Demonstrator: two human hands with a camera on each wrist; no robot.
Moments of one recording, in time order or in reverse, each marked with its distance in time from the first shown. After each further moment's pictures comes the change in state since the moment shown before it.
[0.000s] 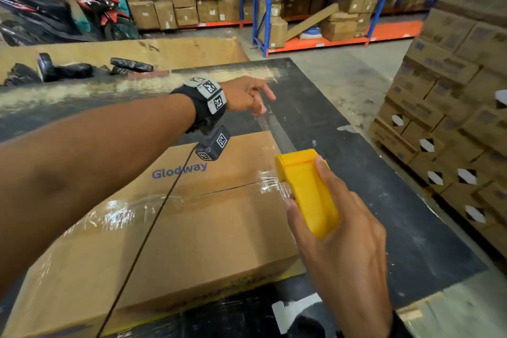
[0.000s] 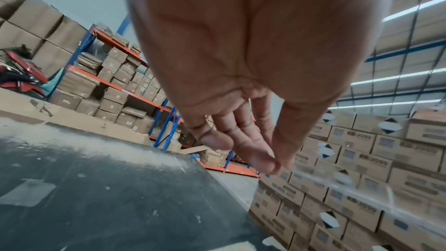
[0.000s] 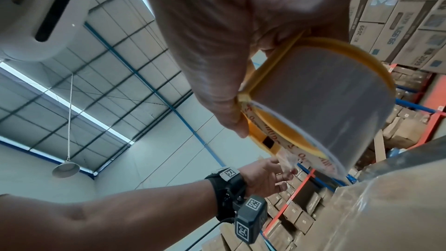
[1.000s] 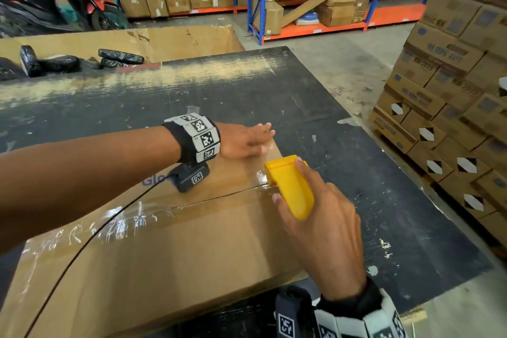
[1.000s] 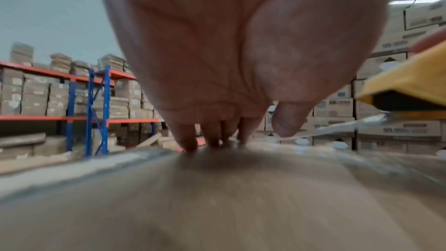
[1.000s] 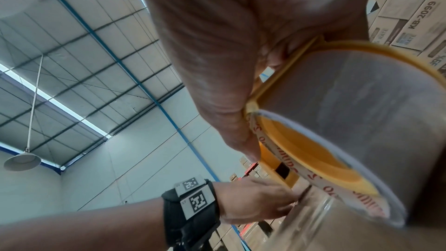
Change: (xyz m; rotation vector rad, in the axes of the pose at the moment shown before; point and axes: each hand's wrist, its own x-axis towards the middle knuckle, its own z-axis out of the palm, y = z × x) left_hand -0.010 -0.040 0.062 0.656 -0.332 0.088; right_hand 0.045 0.005 0.036 -0.204 -0.182 0.074
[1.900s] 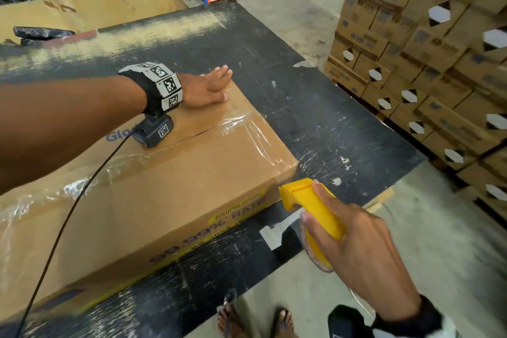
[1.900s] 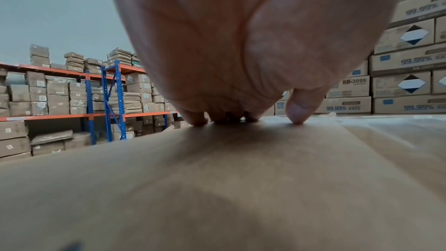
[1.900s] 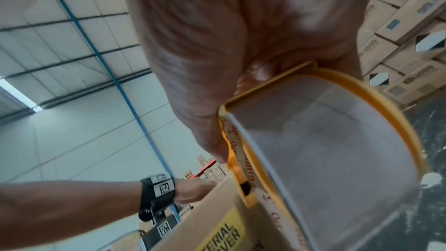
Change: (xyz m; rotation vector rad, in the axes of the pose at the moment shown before) left_hand -0.005 0.011 0.013 0.034 -0.030 -0.033; right_hand -0.140 0.098 -0.013 -0.201 -0.028 0.111
